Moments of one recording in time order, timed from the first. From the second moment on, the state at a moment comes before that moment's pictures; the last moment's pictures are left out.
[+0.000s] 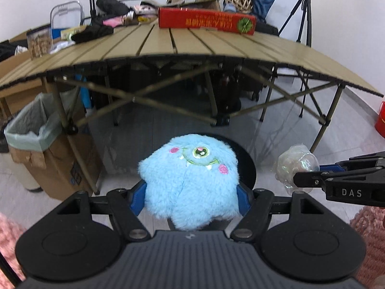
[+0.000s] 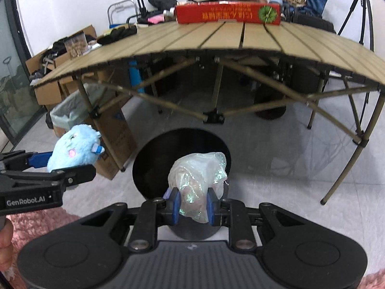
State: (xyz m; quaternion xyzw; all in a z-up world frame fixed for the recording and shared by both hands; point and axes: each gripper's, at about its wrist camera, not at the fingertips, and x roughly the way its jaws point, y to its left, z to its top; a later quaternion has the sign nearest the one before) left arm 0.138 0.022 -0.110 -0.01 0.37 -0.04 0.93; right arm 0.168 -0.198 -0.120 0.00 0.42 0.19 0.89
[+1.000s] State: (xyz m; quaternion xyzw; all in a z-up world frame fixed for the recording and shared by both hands) left arm 0.176 0.041 -0.140 -0.02 0.41 0.01 0.91; right arm 0.247 -0.146 -0.174 -0.04 0.44 0.22 0.87
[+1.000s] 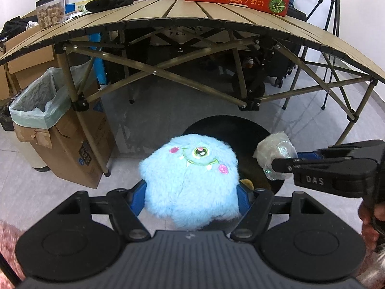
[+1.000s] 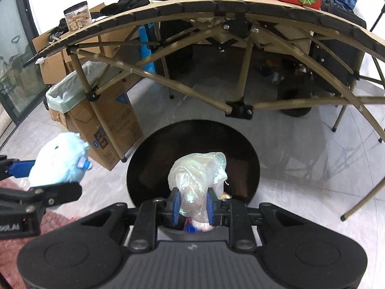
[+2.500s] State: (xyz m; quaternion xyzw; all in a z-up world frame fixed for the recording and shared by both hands) left arm 0.214 0.054 -0.142 -0.02 0.41 0.07 0.91; right arm 0.293 -0.141 -0.202 -0.04 0.46 0.19 0.87
